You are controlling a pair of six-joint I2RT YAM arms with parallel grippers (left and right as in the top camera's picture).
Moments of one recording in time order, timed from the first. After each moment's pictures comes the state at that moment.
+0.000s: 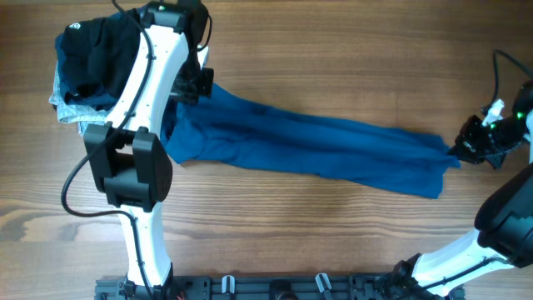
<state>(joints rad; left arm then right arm) -0.20 2.19 2.06 -1.52 -0.09 -0.09 -0.60 1.88 1.42 -1.24 -0.25 0.05</state>
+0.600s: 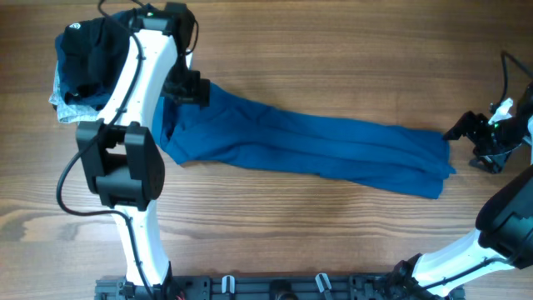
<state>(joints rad) -0.14 2.18 1.99 -1.44 -0.14 -0.14 -0.61 1.88 1.40 -1.11 -0.22 0.08</state>
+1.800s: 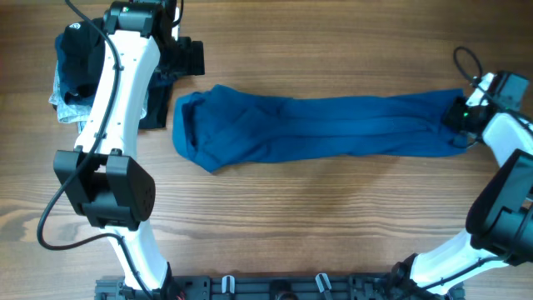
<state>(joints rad) -0.13 2.03 2.01 -1.25 -0.12 -0.16 -0.48 1.85 1.15 -0.38 -0.12 0.05</state>
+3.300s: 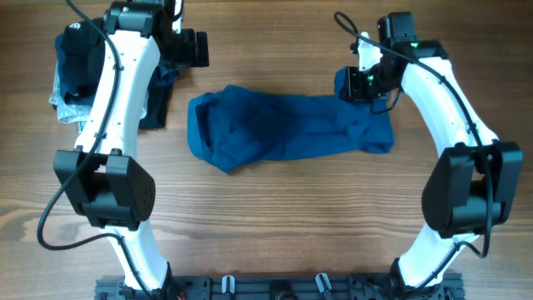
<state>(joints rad) -0.13 2.03 2.01 -1.16 -0.05 -0.16 0.10 1.94 1.58 -0.94 -0.34 0.05</state>
